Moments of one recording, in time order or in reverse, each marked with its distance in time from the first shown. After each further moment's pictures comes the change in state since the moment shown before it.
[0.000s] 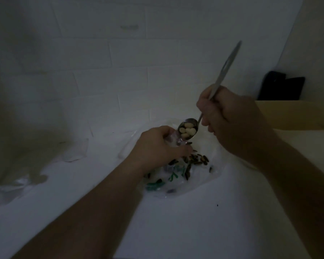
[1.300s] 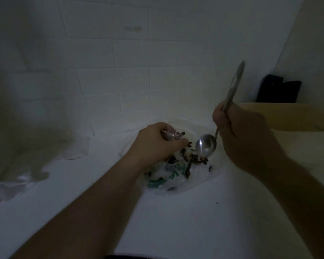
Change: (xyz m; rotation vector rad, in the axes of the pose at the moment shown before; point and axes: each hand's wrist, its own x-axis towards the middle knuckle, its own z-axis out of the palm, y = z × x) left_hand -0.002 0.000 -0.009 -0.150 0.029 -0.059; right_hand -0.027 0.003 -0.003 -0.210 0.027 -0.026
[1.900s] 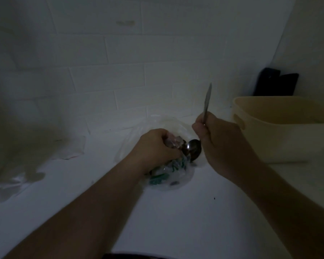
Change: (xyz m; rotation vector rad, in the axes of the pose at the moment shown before) left_hand 0.001 -0.011 0.016 0.167 -0.107 -0.031; right_hand -0.016 0.007 0.036 -0.029 -0.063 0.070
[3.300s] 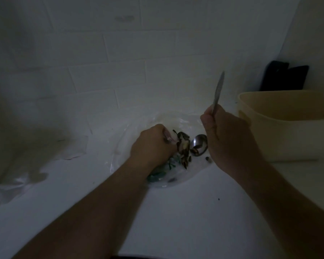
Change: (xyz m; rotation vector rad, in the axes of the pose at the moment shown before) left_hand 0.007 -0.001 0.002 0.190 0.132 -0.045; right_hand 0.006 0.008 0.010 -0.026 0.111 0.068
